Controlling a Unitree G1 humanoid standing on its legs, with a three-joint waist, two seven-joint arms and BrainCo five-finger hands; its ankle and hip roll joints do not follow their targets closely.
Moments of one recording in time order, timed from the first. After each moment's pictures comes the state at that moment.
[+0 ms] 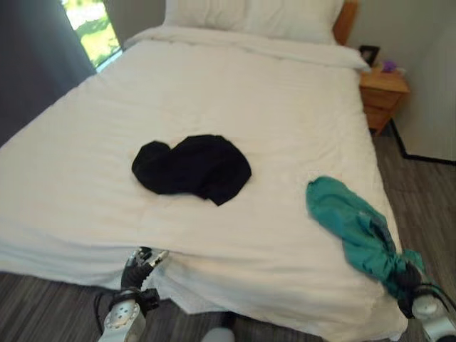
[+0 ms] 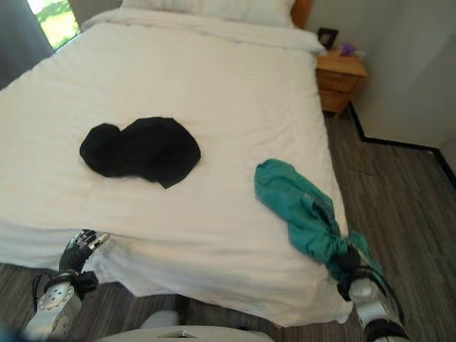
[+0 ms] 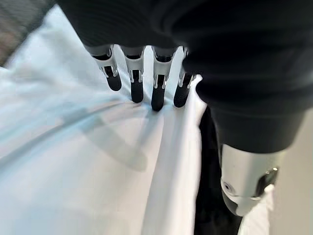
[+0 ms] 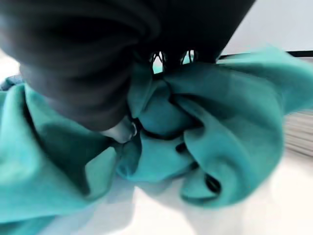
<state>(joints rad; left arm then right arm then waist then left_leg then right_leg) 0.21 0.45 0.05 0.36 -0.41 -0.10 0.15 0.05 -0.56 0.03 0.84 -0.19 -0.10 -0.13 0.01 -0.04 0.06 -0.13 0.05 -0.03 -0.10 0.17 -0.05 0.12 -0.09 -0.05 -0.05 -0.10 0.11</state>
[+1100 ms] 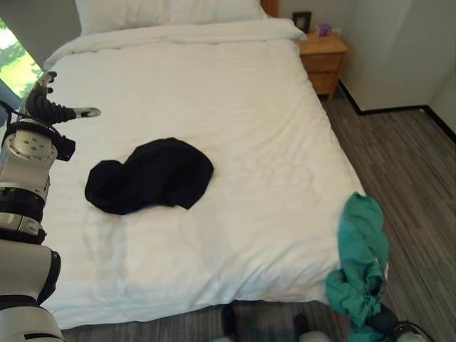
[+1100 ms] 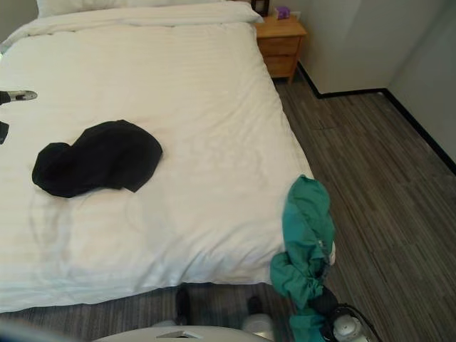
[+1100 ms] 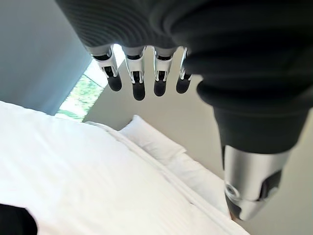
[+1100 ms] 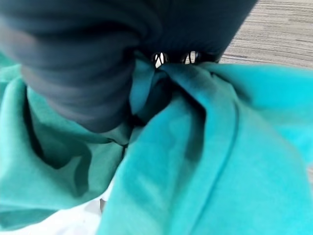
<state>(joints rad) -1.04 1.06 -0.48 1.12 -0.21 -0.07 0.11 0.15 -0.50 0.21 0.78 -0.12 -0.06 -0.01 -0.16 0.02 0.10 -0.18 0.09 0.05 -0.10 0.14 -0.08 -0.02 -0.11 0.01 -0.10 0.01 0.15</state>
